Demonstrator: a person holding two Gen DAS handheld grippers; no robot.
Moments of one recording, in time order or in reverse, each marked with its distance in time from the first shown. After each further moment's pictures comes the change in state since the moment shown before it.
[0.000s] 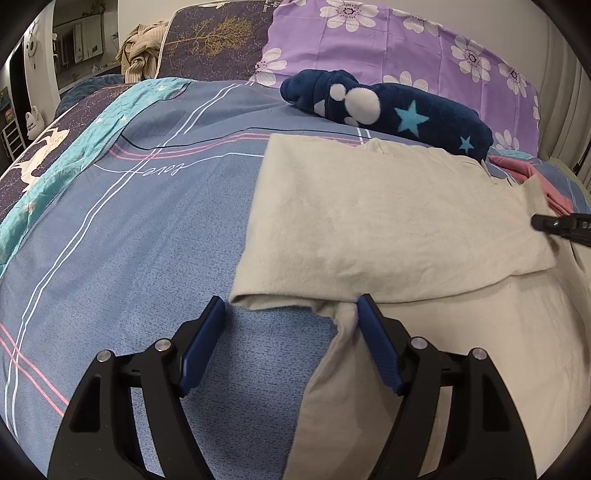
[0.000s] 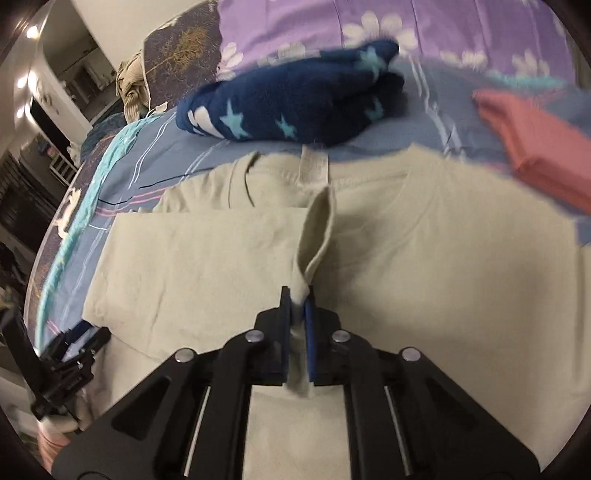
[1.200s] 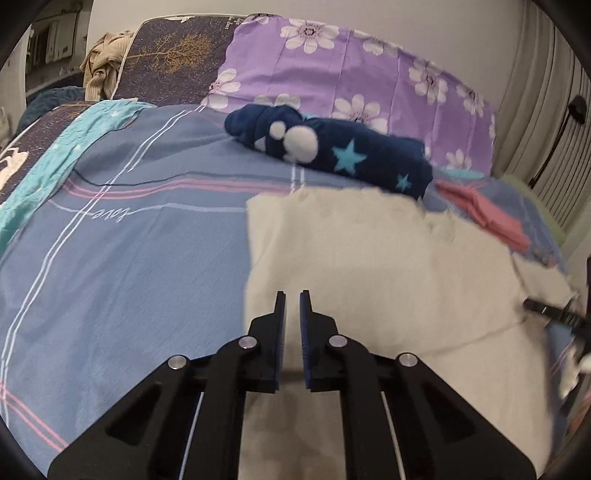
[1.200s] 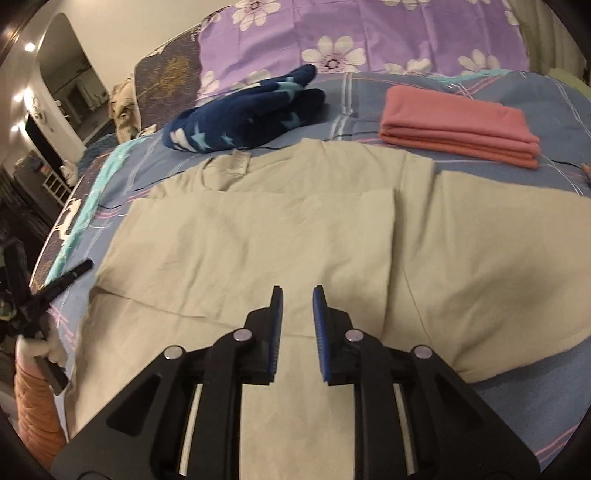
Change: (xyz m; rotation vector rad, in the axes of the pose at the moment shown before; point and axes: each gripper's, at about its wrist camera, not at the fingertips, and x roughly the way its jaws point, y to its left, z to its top) left arm -0.026 -0.032 0.041 0.007 -0.066 -0.222; right arm -0.075 -0.087 -0.076 0.130 -0.050 -0.057
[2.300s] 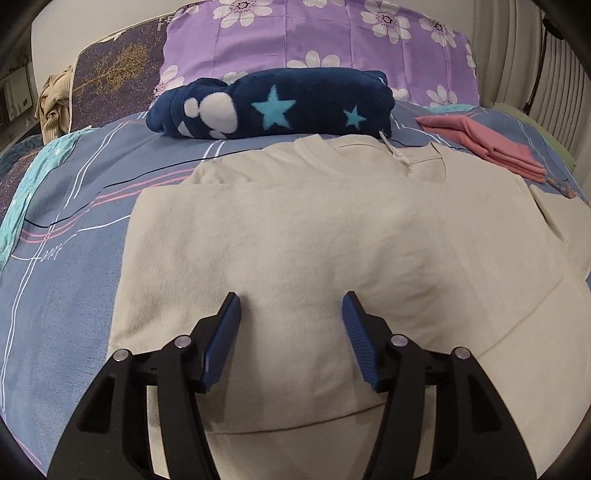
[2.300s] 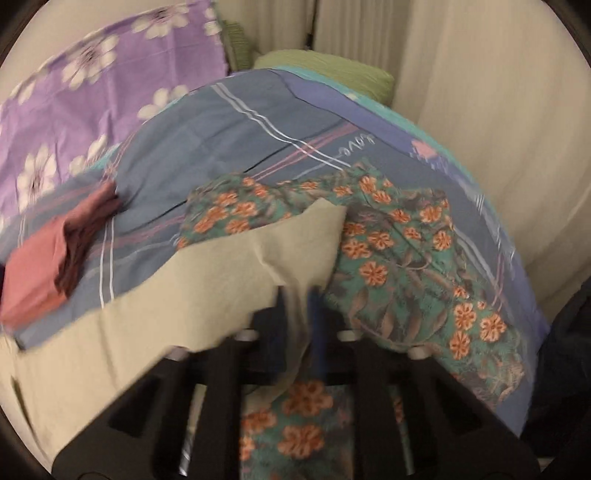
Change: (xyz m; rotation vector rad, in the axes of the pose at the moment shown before) left arm 0.074 -0.087 -0.019 0.235 0.098 0.075; right arm -0.132 -0.336 0.027 0.593 -0.166 -0.659
